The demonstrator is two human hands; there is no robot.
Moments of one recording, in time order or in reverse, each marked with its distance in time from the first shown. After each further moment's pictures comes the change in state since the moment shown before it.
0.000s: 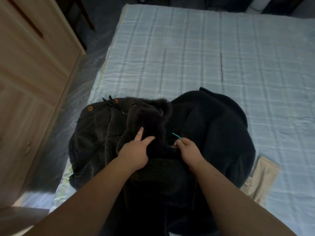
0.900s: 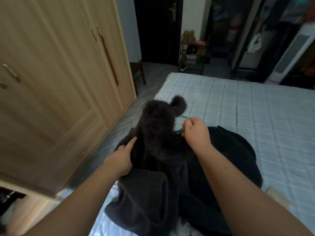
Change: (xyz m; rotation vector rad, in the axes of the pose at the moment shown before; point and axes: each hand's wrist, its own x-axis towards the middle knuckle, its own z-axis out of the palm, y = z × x) left_hand -0.303 -0.024 -0.040 -0.068 0.398 -0.318; right_hand -0.268 -0.144 -0.020 -0.108 0.190 -0.621
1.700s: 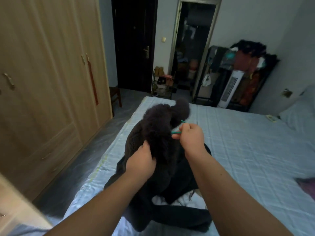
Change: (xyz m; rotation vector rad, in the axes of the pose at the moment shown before) left_hand -0.220 0.083 0.020 -0.320 0.312 0.238; right_hand -0.242 -0.052 -0.080 0.339 0.273 0.035
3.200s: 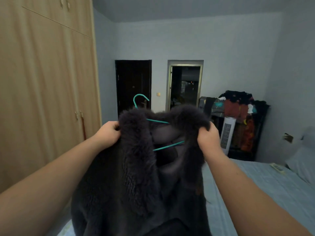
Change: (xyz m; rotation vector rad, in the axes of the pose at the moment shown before) left_hand 0.173 0.218 -0.115 -0.212 0.317 0.292; right_hand 0.235 -0.101 -0.234 0.078 0.090 -0.431
